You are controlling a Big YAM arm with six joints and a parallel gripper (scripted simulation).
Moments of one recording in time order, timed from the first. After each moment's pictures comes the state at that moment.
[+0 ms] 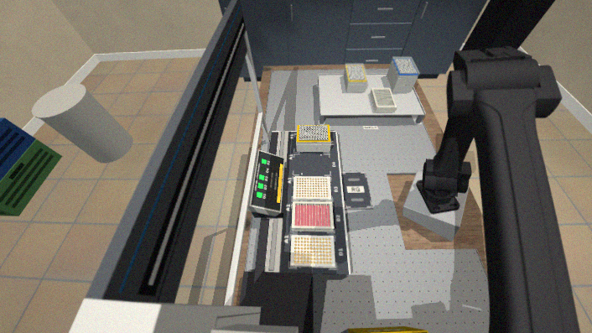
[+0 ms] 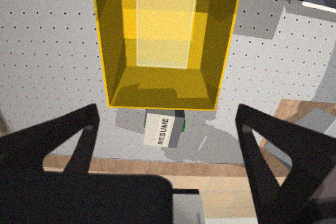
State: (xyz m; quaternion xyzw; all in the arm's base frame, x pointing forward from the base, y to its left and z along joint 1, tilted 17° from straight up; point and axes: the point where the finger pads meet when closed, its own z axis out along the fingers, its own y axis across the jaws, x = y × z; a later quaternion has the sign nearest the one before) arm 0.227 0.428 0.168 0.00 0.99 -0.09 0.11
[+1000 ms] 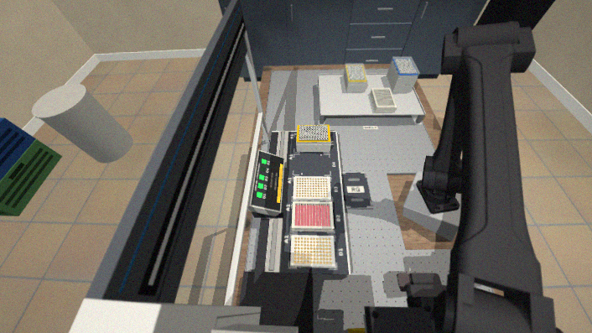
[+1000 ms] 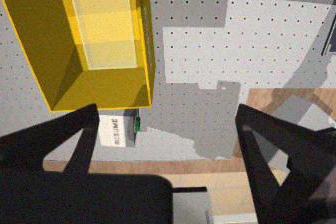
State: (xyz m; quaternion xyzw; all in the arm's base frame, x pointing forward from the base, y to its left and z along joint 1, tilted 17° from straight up) arm 0.219 0.336 0.184 0.05 0.99 -0.09 0.12
